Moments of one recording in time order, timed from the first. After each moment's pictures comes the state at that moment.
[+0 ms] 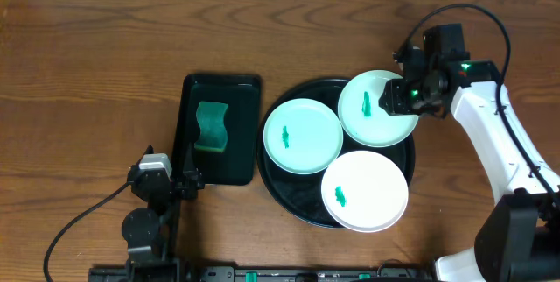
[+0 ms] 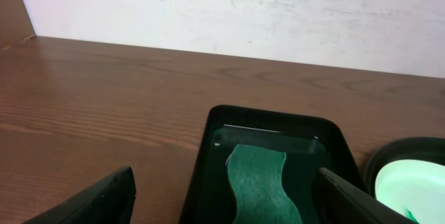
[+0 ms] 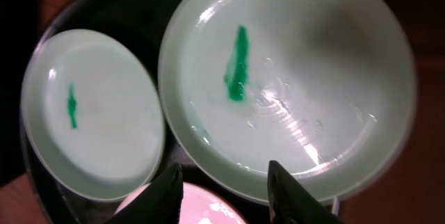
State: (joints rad) left arm 0.10 0.05 0.02 -0.10 0.09 -0.09; right arm 0.10 1.66 1.29 -0.88 -0.30 0.05
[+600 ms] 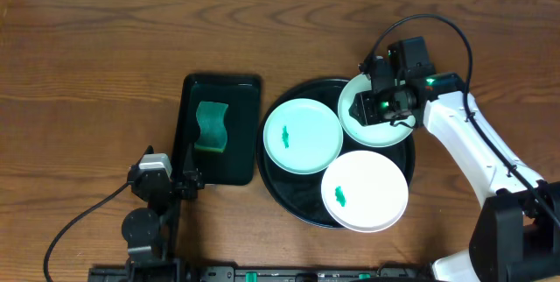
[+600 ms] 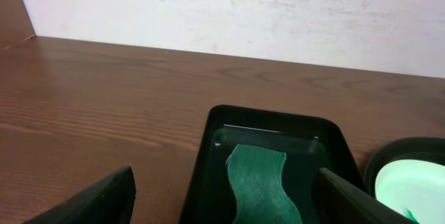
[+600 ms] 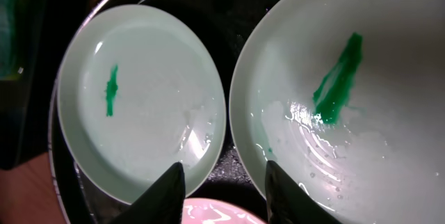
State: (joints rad) left arm 0.10 0.05 0.02 -0.10 0.09 -0.09; right arm 0.24 1.66 1.20 -0.74 -0.33 0.05
